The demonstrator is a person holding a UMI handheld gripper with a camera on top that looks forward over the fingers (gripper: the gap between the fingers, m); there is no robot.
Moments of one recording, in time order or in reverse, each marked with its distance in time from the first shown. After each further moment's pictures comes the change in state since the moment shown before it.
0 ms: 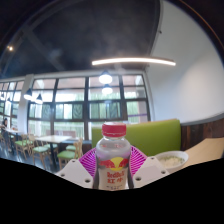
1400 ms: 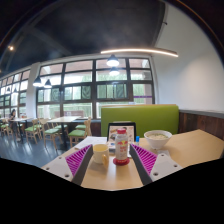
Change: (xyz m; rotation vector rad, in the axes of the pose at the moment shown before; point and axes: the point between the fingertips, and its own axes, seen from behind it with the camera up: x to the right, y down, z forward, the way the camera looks) arm -0.055 -0.027 -0.225 -0.244 -0.063 -0.016
